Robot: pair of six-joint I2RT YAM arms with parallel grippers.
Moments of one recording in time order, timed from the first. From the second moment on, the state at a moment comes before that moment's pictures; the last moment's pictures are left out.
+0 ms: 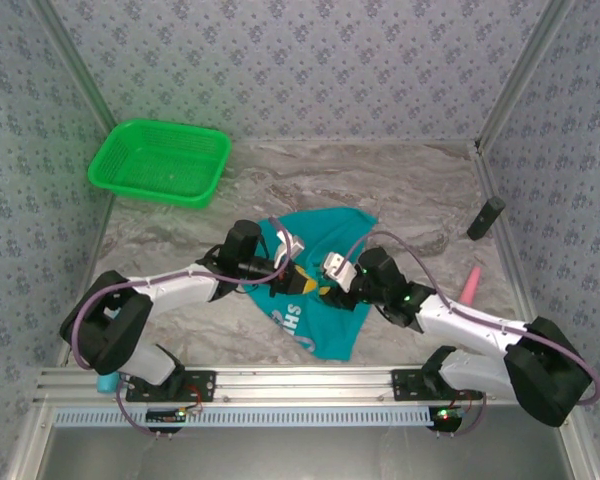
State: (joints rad) left arm -0.69 1.48 0.66 0.31 0.98 -0.26; right arm 0.74 1.13 0.46 0.11 -0.27 -0.30
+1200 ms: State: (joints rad) left arm -0.60 1.35 0.63 0.10 0.68 -0.11; right arm 0.66 0.81 0.28 0.18 -0.31 -0.48
